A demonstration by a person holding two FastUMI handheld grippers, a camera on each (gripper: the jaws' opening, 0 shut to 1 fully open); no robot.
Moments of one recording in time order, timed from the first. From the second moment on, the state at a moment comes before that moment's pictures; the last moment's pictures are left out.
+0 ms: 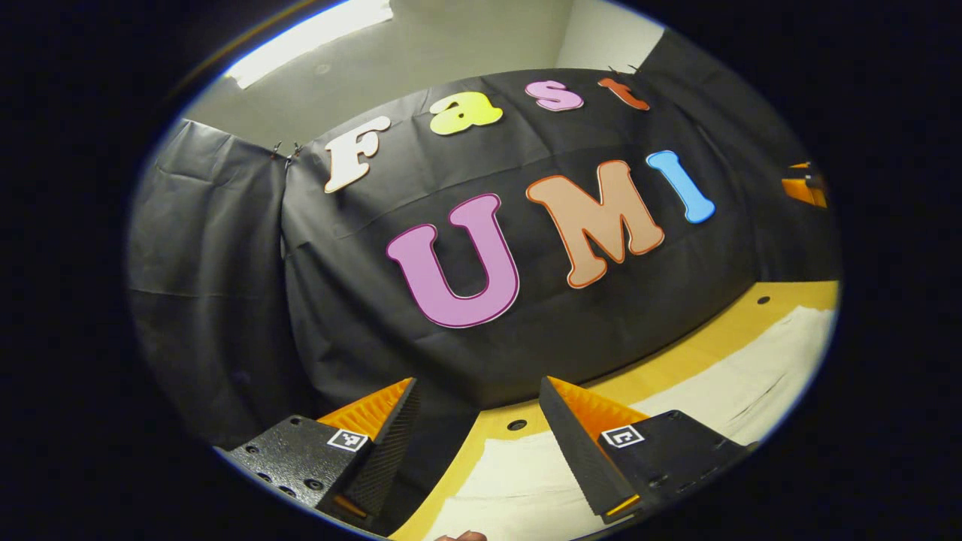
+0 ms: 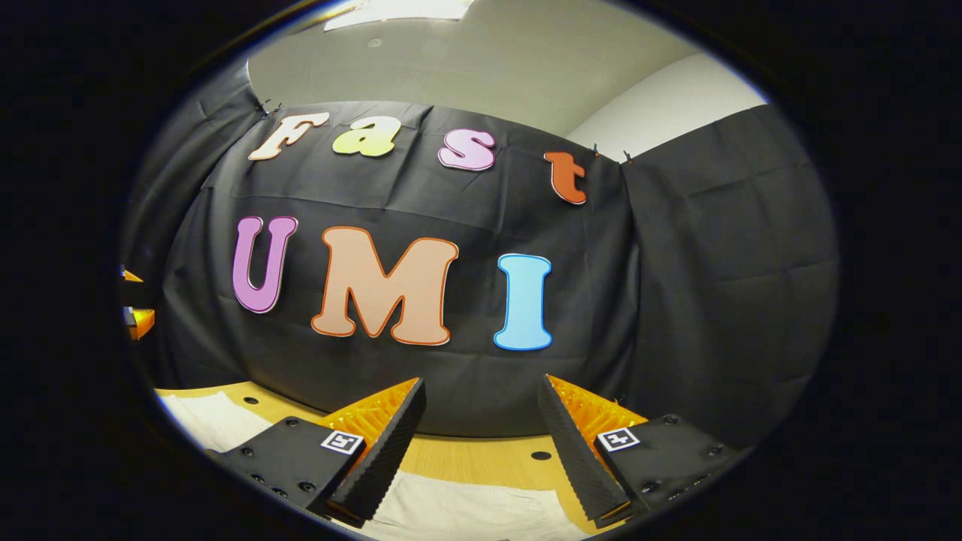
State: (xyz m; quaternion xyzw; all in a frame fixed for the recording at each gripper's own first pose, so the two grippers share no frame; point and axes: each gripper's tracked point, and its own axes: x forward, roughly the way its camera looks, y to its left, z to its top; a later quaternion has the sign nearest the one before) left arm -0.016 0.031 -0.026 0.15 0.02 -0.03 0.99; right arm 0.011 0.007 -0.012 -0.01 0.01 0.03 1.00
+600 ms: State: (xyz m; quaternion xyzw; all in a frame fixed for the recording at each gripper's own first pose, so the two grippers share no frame) left arm -0.072 0.040 -0.138 0.35 0.12 -0.14 0.92; right arm 0.008 0.005 -0.040 0.01 0.03 0.03 1.00
